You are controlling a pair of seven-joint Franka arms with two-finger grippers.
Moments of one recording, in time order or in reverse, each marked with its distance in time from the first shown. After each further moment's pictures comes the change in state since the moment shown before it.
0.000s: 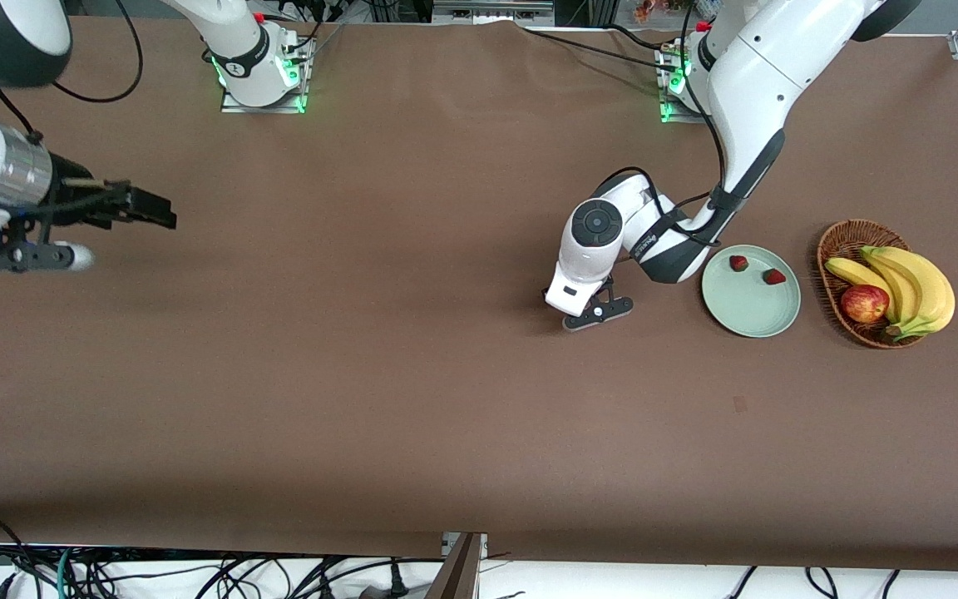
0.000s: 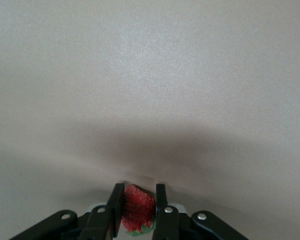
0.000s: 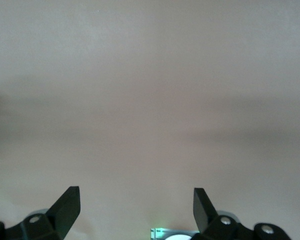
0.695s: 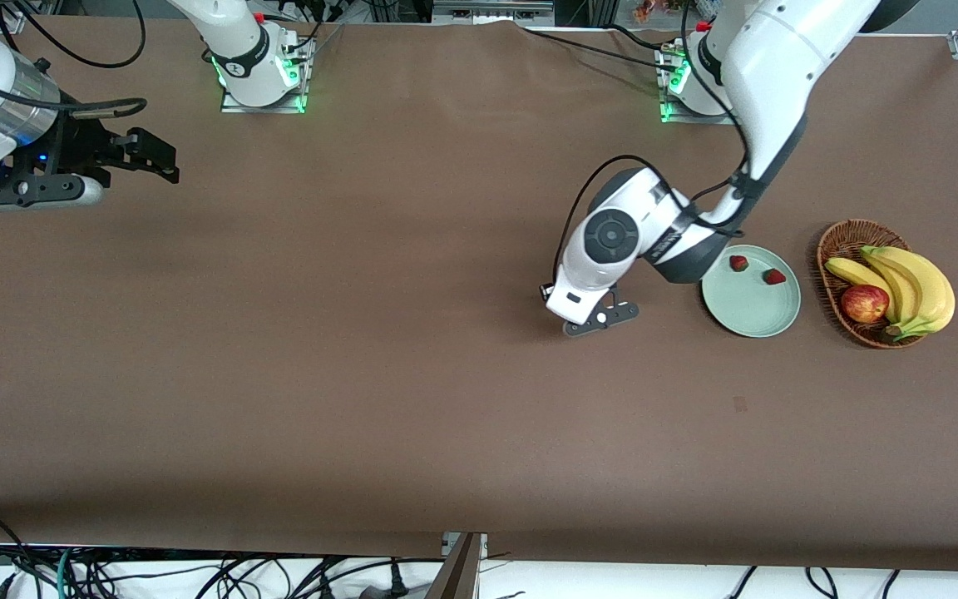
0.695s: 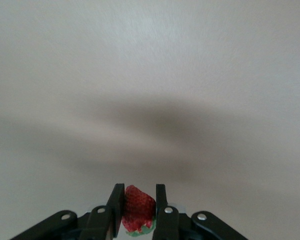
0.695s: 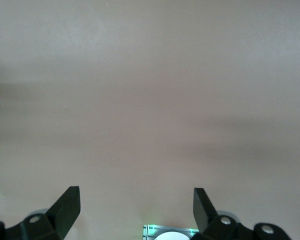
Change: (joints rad) left arm 0.045 -0.080 -0.026 0.171 -0.293 -0.290 0.292; right arm -0.228 -0.099 0.285 -0.089 -0.046 0.036 0.007
